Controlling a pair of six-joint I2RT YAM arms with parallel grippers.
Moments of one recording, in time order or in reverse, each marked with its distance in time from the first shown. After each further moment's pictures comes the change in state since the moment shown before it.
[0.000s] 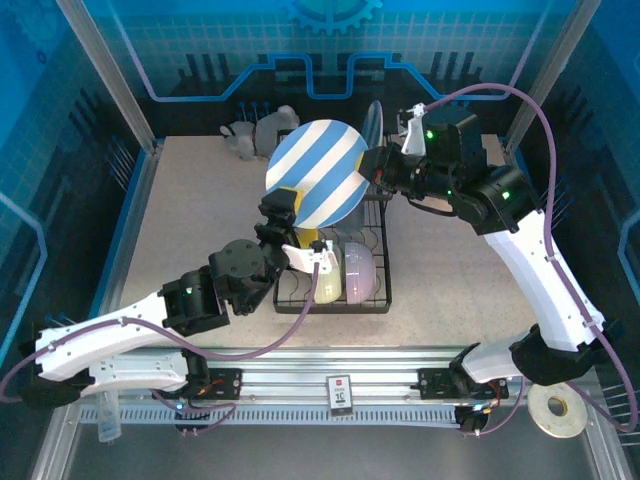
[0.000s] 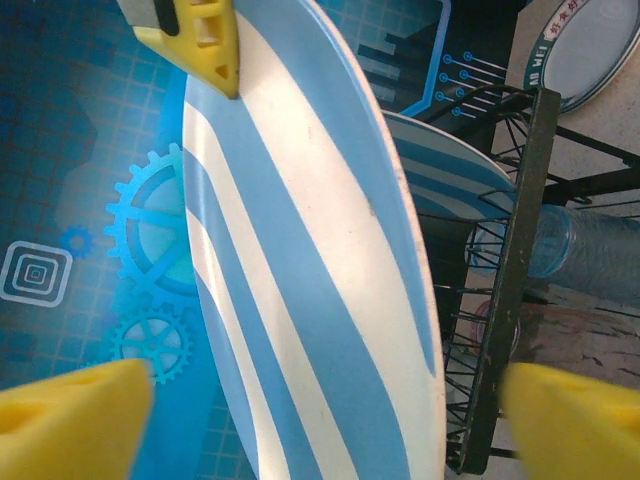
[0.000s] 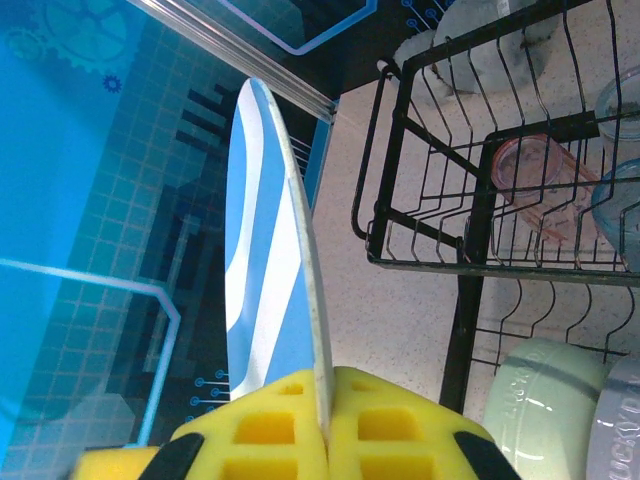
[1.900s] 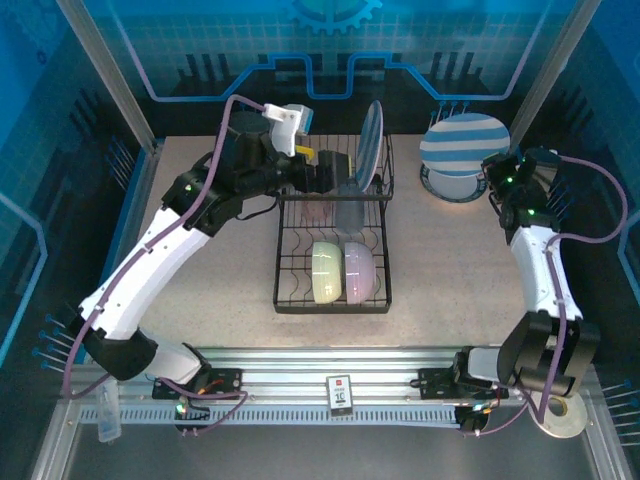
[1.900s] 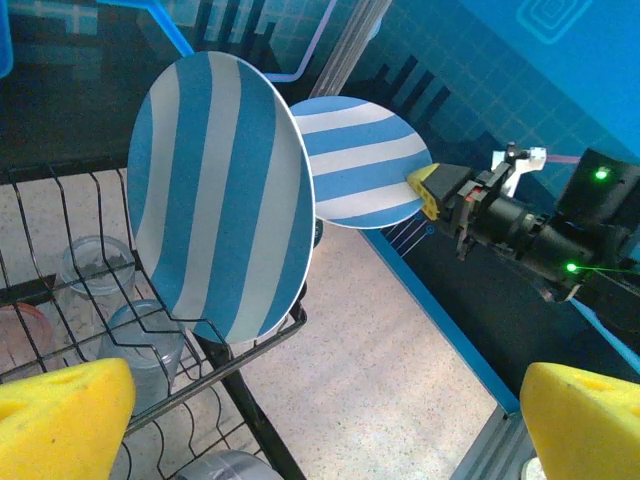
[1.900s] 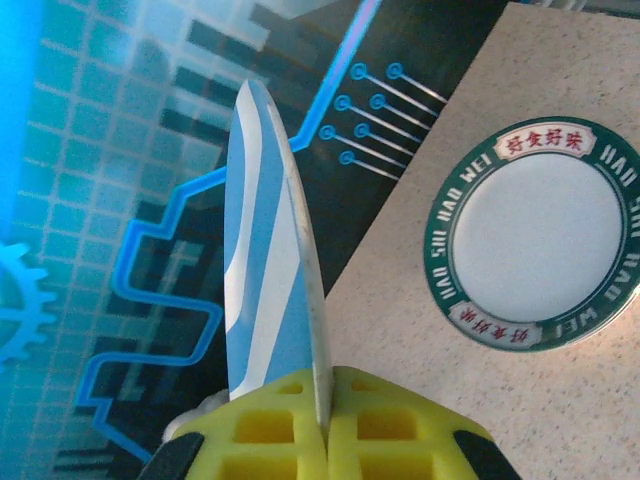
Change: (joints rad) left arm 0.528 0.448 0.706 -0.515 0.918 -1.636; right arm -0.861 -0.066 -0.823 0.842 0.000 0.176
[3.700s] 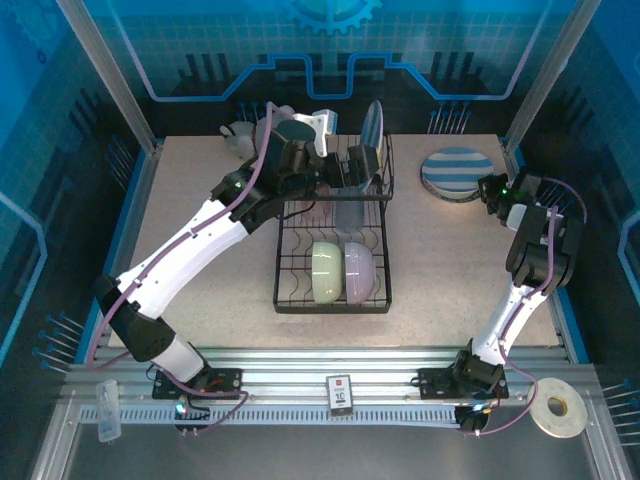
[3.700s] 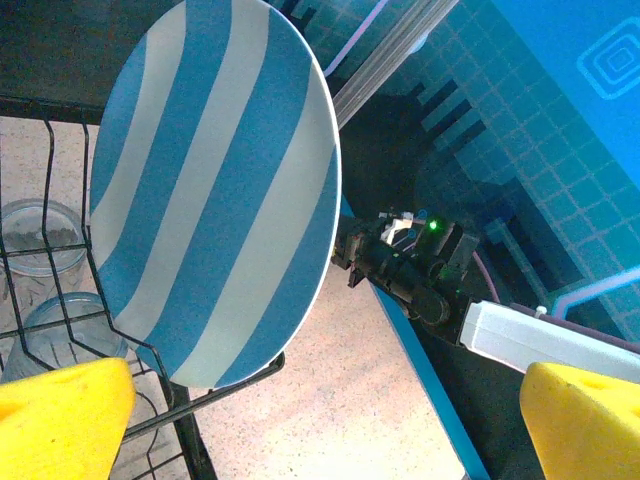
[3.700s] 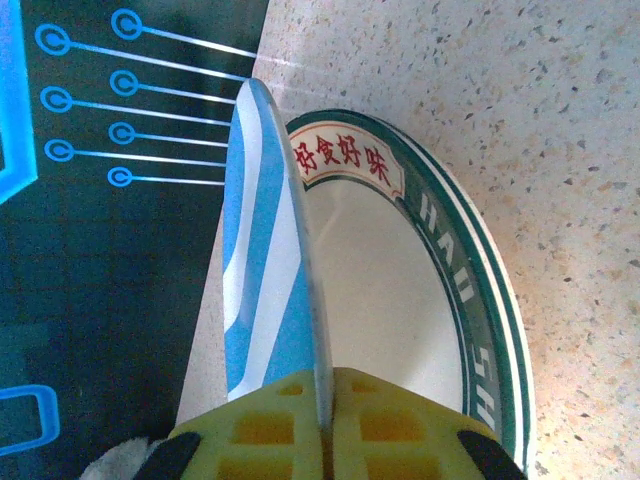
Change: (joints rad) left arm -0.090 0.139 -0.024 0.159 -0.156 -0.228; right arm -0.154 0.738 0.142 0.394 -0.269 0.001
